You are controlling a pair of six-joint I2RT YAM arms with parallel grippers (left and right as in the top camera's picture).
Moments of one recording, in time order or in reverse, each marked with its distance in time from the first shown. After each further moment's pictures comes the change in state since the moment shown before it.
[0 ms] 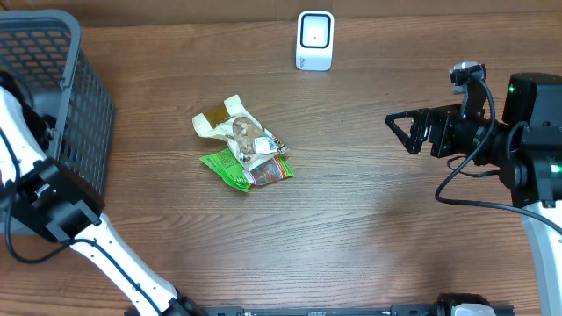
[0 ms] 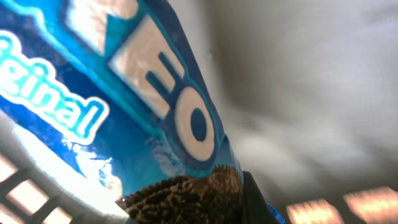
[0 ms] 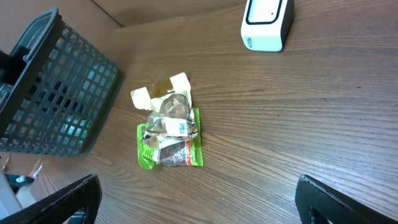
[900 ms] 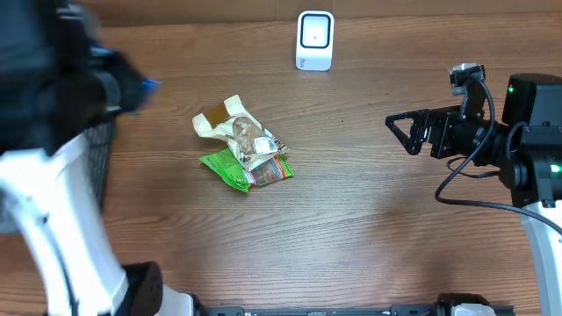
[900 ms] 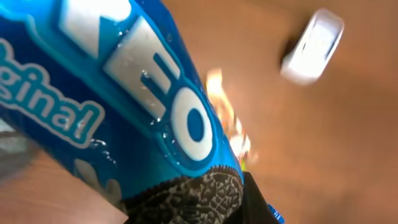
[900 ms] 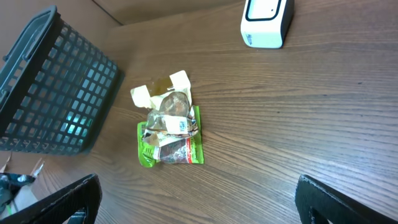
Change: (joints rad) left arm -0.644 -0.782 -0.163 -0.035 0.159 0.103; right arm 0.000 0.000 0.000 -0.012 0.000 0.000
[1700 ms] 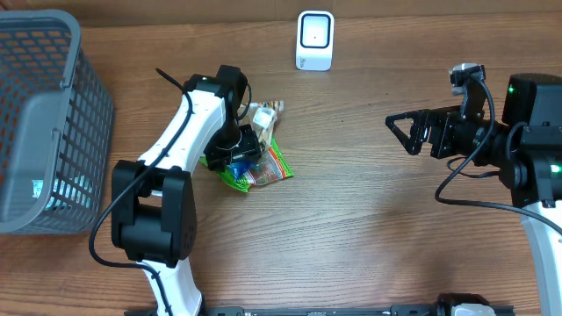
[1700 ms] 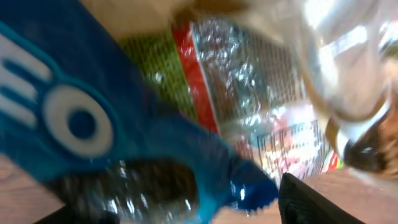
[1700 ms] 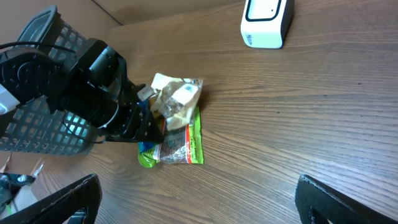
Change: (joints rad) left arm -0.239 0.291 -0.804 0.448 0.014 -0.113; right arm 0.000 0.000 0.000 0.002 0.000 0.000
